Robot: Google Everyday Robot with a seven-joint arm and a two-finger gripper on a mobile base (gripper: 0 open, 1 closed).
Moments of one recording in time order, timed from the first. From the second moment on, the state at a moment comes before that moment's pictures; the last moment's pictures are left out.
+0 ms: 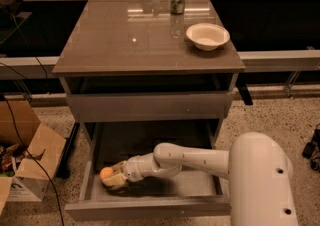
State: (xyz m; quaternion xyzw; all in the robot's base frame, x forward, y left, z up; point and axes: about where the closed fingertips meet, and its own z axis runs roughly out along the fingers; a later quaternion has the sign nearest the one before) arm 0.532 0.191 0.385 -0.45 0.71 0.46 0.28
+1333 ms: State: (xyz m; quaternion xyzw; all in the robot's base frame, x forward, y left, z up) arm 0.543 0.028 0.626 -0.51 0.66 0.44 0.34
